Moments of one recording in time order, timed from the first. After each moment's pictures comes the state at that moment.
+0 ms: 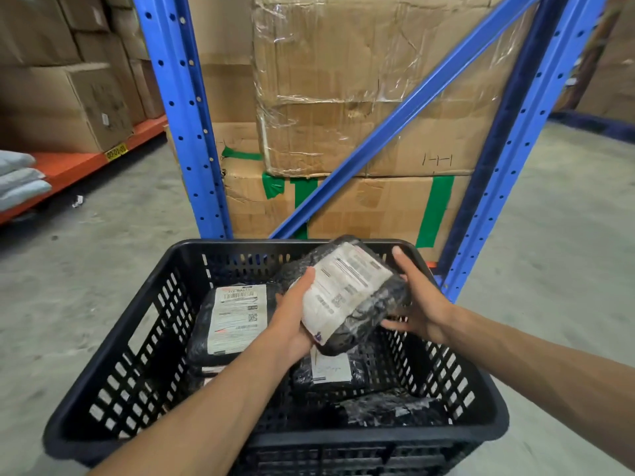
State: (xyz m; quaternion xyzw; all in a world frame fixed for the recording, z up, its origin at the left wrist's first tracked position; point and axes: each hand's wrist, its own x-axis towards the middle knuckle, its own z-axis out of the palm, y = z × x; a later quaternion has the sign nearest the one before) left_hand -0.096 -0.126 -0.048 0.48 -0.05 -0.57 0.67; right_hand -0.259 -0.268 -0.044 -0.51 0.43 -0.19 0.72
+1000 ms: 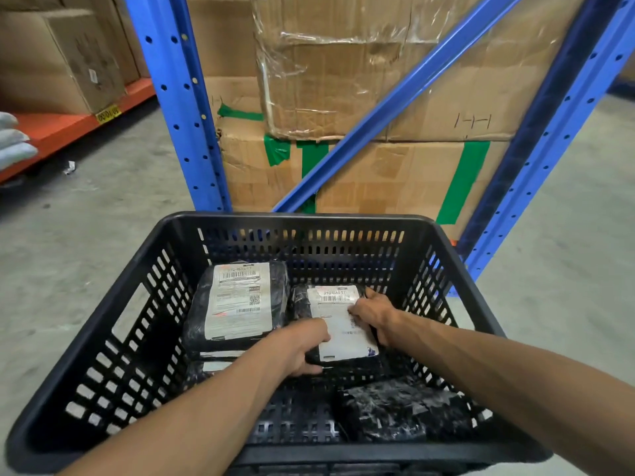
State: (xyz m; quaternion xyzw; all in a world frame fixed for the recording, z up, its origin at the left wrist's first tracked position) left_hand -0.087 -0.138 -0.122 0.75 -0.04 -0.55 0.36; right_hand -0.178 -0.259 -0.141 -0.55 0.55 -0.06 0.63
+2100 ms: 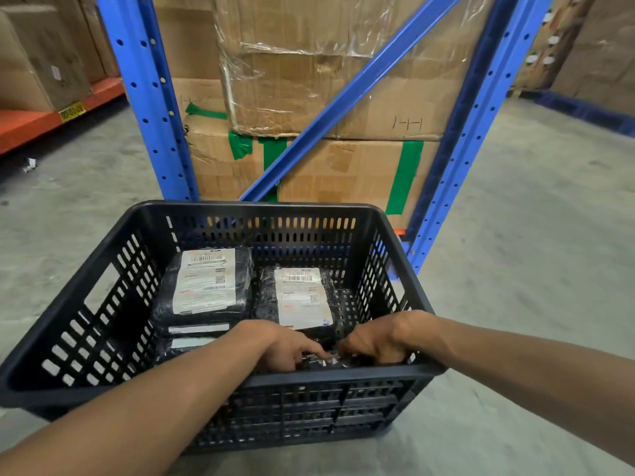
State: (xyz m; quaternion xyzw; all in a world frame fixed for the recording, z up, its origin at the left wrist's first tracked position) left_hand -0.131 -0.106 -0.088 0.62 -0.62 -0.45 -0.16; right_hand -0.290 -0.205 -0.061 -0.91 0.12 0.39 0.12
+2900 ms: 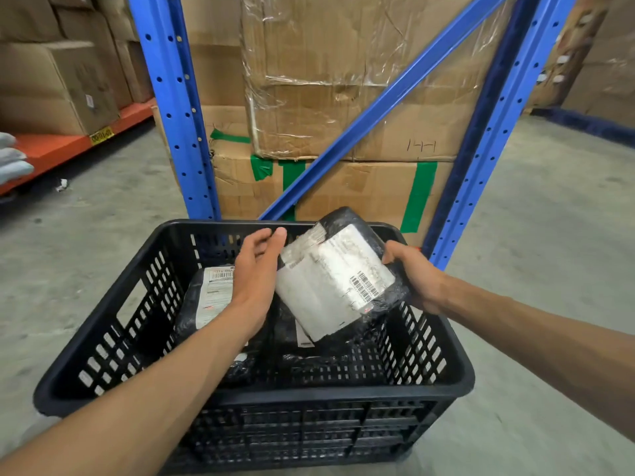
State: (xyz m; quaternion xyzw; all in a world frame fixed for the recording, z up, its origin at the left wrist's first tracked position) left_hand -0.086 -0.103 -0.031 0.65 -0.25 -0.22 0.68; right_hand -0.277 -0.253 -0.012 -0.61 0.32 -0.14 0.71
